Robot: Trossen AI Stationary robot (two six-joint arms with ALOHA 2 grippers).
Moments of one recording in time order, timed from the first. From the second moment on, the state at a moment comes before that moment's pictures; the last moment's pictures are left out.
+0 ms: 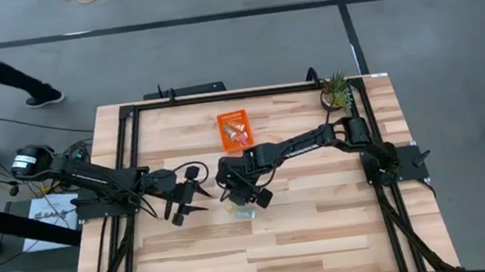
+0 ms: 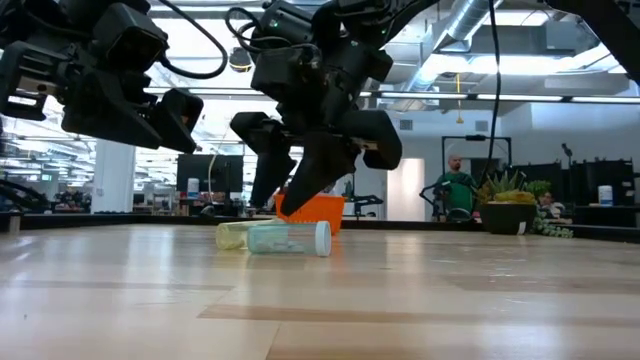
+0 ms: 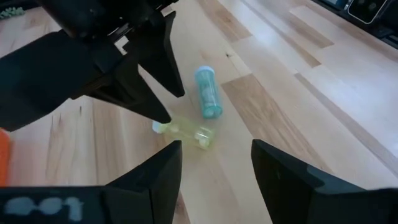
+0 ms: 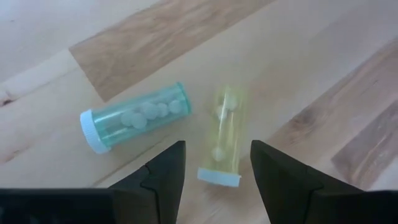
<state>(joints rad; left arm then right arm) -0.16 1.08 0.30 0.27 0.12 0.20 0.04 2.20 1.66 -0.58 -0.32 -0.94</state>
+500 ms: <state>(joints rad) -0.16 1.08 0.30 0.25 0.12 0.19 0.03 2.26 1.66 -0.57 -0.38 -0.92</state>
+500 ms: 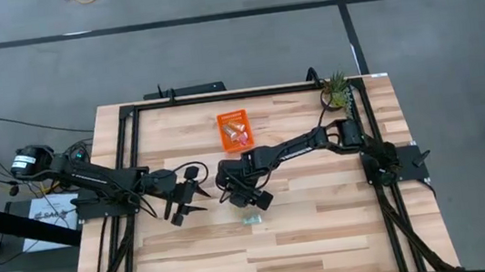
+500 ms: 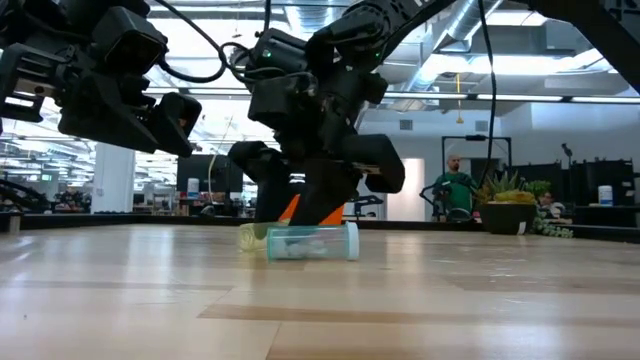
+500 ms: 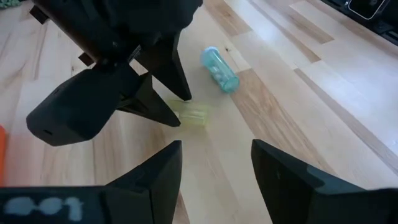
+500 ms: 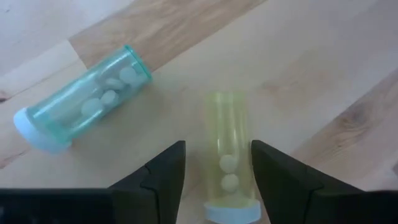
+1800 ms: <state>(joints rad) -0.16 1.08 0.30 0.25 0.12 0.18 -0.02 2.18 1.66 -0.67 -0.04 -0.86</state>
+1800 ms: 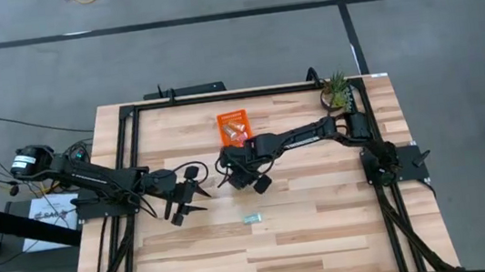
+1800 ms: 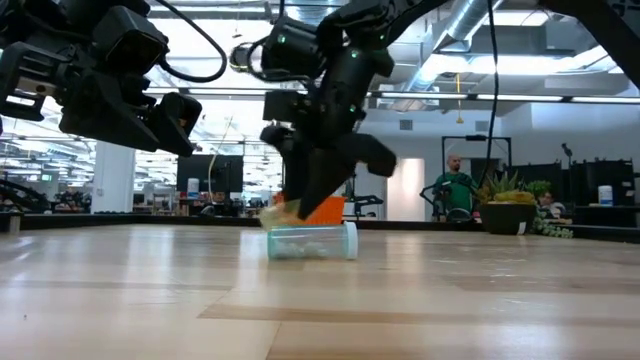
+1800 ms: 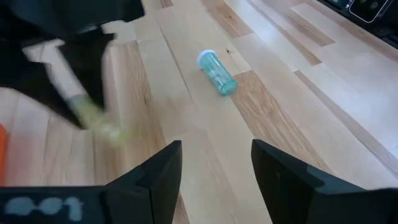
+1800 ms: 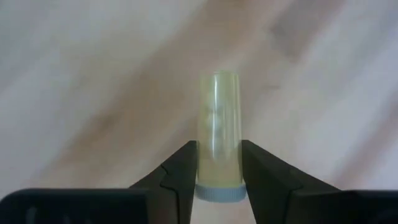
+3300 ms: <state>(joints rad) -0.16 1.08 0.30 0.29 0.12 0.18 -0.26 2.09 1.68 -0.64 0.22 -0.92</state>
